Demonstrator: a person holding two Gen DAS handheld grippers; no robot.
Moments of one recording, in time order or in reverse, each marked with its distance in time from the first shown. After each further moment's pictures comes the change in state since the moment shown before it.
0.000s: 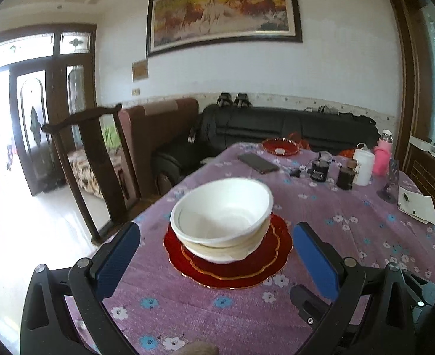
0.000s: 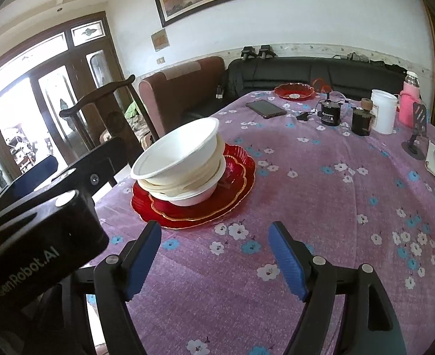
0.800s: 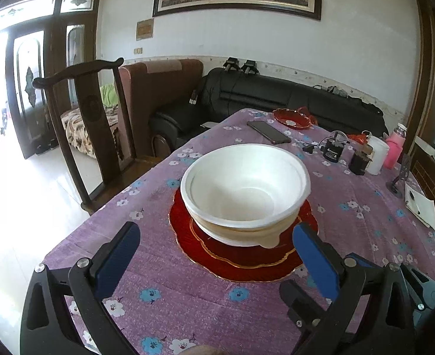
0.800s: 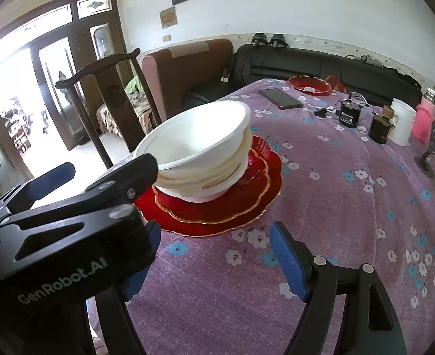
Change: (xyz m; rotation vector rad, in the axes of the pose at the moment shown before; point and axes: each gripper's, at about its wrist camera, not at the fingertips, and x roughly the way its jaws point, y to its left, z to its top) left arm 0.054 0.037 -0.004 -0.091 0.178 -0.037; right arm 0.046 0.040 0.014 -0.102 0.096 -0.034
